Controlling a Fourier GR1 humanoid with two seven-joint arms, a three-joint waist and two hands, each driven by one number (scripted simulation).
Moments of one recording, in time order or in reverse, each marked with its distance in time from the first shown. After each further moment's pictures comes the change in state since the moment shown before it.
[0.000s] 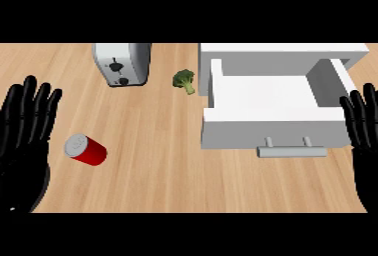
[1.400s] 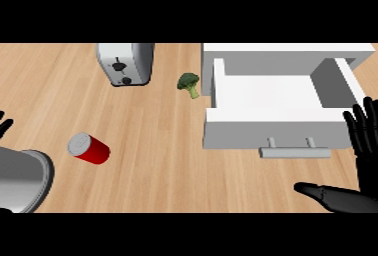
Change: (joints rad) left arm 0.119 0.244 0.416 0.244 0.493 -0.361 0.257; right arm 0.062 0.028 -0.090 0.055 -0.050 -0.006 0.115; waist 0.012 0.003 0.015
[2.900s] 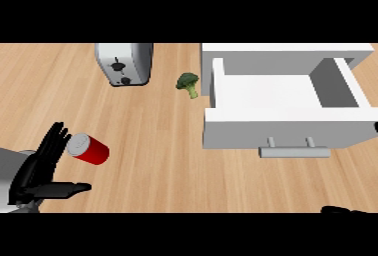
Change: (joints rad) left arm -0.128 -0.142 -0.086 0.669 -0.474 0.047 -0.524; right arm 0.068 0.003 -0.090 -0.162 -0.045 0.072 0.085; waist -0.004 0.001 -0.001
